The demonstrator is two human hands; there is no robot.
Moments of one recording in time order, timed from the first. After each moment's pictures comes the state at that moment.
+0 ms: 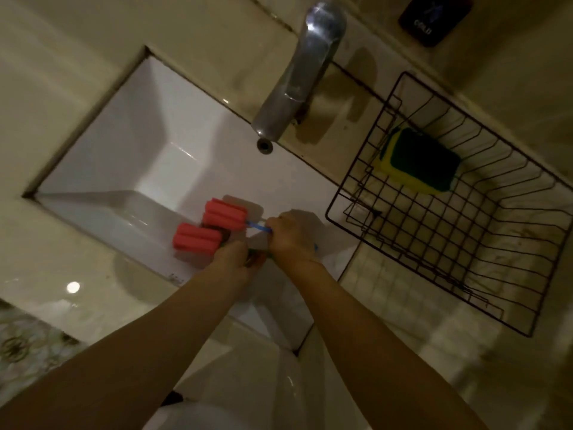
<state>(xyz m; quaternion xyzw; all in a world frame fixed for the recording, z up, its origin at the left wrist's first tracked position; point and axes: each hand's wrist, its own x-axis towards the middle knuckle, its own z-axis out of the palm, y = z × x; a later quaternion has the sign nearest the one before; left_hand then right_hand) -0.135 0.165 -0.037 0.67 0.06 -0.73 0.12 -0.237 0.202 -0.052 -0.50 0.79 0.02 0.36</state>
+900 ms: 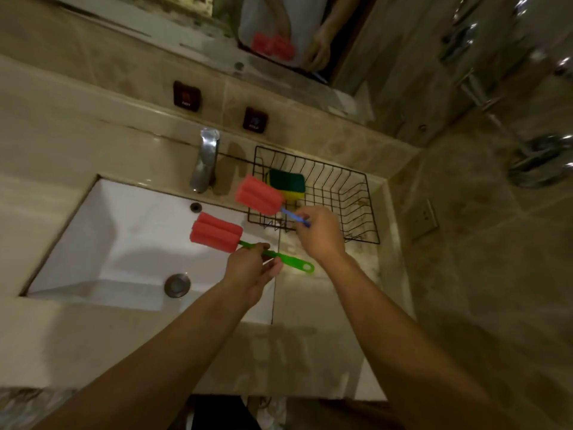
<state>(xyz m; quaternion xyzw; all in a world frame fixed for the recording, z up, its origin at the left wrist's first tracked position) -0.120 0.234 0.159 0.45 -0.22 -0.86 0.03 -0.243 0.316 0.181 -0.27 0.93 -0.22 0.06</state>
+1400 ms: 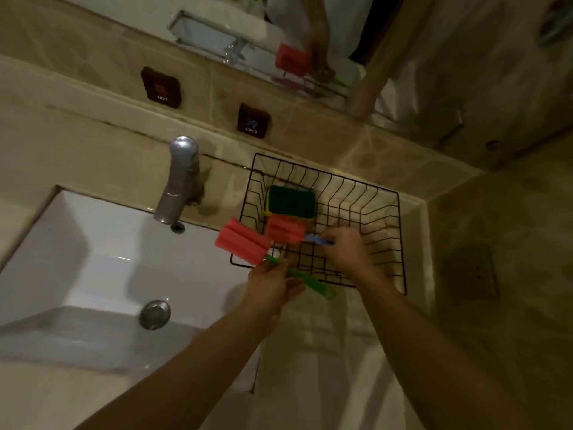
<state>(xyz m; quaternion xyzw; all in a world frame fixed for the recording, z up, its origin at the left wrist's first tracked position) -0.245 0.236 0.123 0.46 -0.29 -0.84 0.02 -0.423 0.323 0.082 -0.30 0.93 -0.08 0.19</state>
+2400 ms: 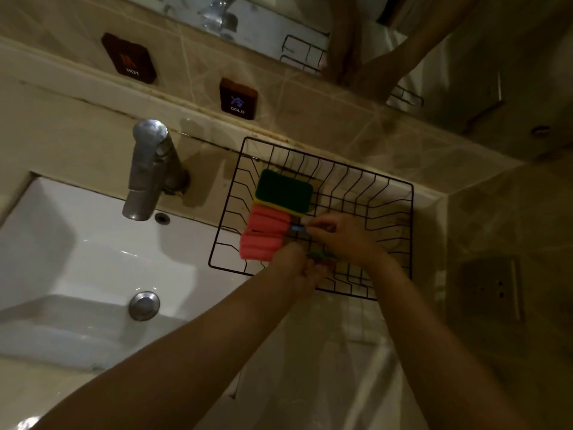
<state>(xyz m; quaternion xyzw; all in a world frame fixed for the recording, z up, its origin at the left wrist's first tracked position) -0.344 0.253 0.111 0.52 -0.09 -0.85 -0.04 -0.457 0.317 0.089 -0.33 0.83 -0.28 0.36</state>
